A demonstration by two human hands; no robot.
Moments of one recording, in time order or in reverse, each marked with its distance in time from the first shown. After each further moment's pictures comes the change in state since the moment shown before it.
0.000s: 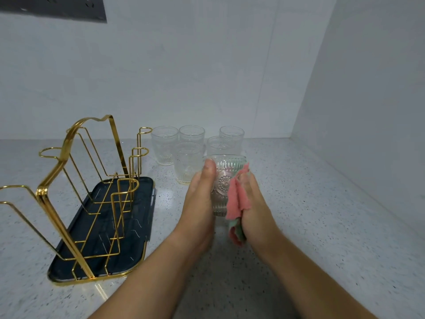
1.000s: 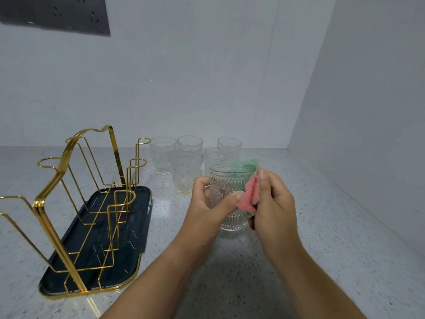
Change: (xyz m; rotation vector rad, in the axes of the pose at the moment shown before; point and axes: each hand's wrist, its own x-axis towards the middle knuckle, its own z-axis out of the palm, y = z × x) left_hand -0.004 -0.005 0.001 0.169 -0.100 0.185; right_hand 0.007 -0.017 -0.022 -0.046 0.357 -0.175
